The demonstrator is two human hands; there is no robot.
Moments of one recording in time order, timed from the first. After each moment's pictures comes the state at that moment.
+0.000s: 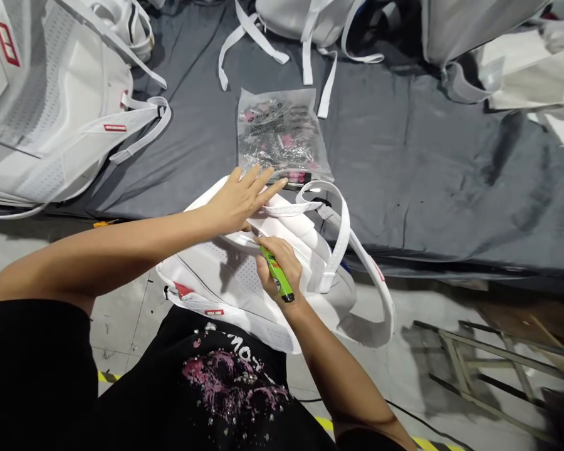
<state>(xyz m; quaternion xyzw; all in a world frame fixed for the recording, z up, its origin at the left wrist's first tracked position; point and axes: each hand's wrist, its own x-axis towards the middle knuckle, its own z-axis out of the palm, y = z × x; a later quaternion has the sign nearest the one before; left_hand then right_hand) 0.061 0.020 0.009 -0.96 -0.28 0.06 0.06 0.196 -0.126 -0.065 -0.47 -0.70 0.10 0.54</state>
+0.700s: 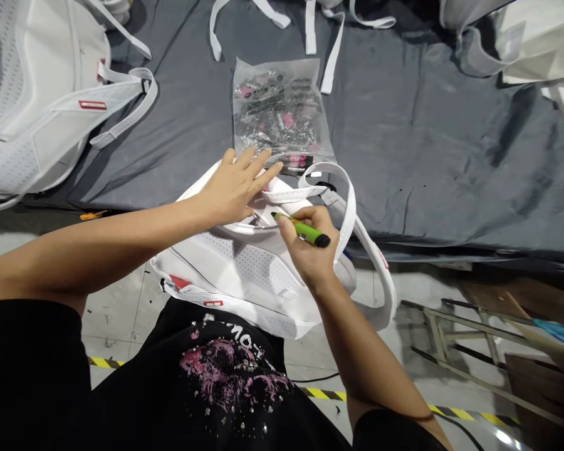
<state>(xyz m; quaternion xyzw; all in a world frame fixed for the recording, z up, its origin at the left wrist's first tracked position) 0.059 0.017 0.013 -0.95 -0.32 0.01 -0.03 0.229 -0.108 -0.025 -0.67 -0.55 0.22 0.46</state>
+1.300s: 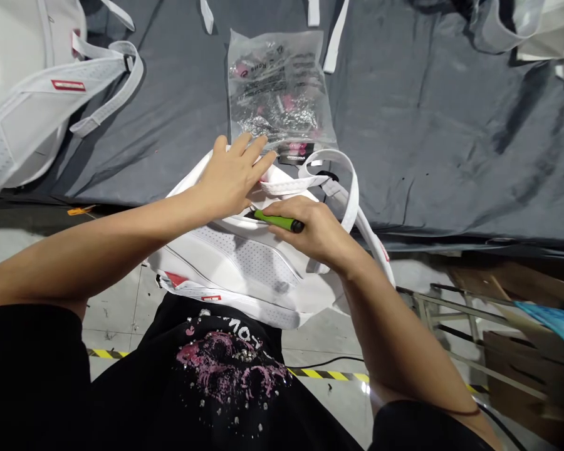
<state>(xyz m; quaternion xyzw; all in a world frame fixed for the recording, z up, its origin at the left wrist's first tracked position) 0.063 0.013 0.024 -0.94 -0.34 0.04 0.00 0.254 -0.072 -0.011 -0.48 -0.79 0.27 0.26</state>
